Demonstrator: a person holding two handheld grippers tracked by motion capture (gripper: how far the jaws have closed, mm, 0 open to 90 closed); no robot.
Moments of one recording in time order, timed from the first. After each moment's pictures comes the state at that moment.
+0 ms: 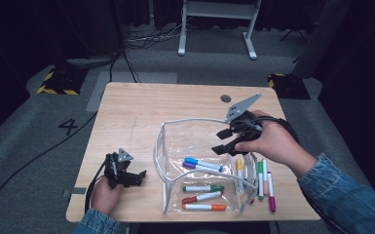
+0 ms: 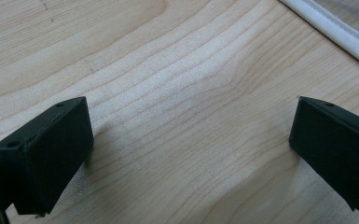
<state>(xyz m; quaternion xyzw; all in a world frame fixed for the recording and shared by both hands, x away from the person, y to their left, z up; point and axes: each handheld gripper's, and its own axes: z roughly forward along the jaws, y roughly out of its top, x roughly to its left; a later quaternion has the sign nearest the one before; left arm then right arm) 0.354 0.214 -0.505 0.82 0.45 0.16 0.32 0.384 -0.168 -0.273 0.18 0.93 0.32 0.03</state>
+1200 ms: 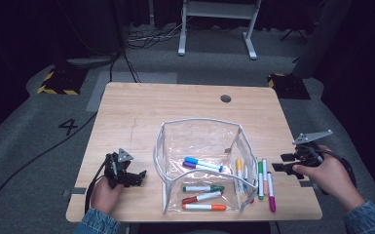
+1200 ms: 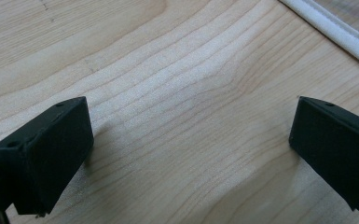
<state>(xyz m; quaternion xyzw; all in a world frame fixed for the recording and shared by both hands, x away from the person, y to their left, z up) 0.354 0.214 -0.505 0.82 0.45 0.16 0.32 0.361 -0.347 -0.379 0.42 0.86 0.28 0.07</state>
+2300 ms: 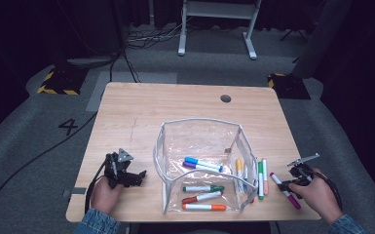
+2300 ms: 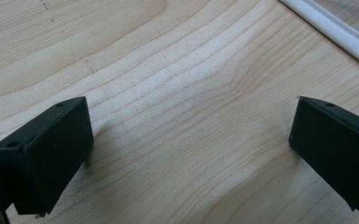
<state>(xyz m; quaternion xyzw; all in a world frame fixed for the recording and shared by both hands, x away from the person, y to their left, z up) 0.354 0.214 -0.505 0.82 0.45 0.16 0.32 0.345 -0.372 -0.462 0.52 0.84 0.16 0.05</state>
